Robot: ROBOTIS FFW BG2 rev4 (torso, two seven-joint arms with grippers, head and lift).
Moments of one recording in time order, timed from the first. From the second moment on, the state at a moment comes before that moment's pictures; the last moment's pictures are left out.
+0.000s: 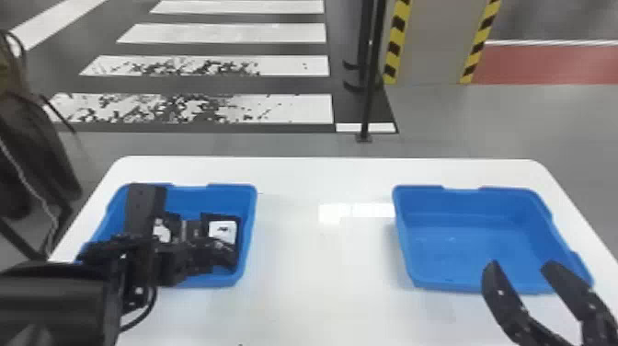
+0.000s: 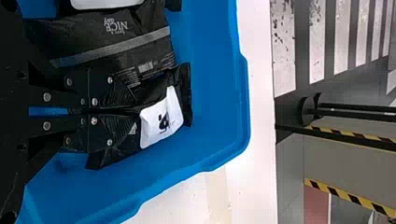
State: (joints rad) left arm 0.08 0.16 0.08 -2.00 -0.08 1.09 -0.45; right arm 0.88 -0.09 -0.10 -2.32 -0.25 -0.07 0.17
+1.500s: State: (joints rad) left arm 0.29 0.19 -0.12 -2.39 0.26 0.92 -0.55; right arm 0.58 -0.10 -0.01 -2.22 -0.59 0.24 0.42
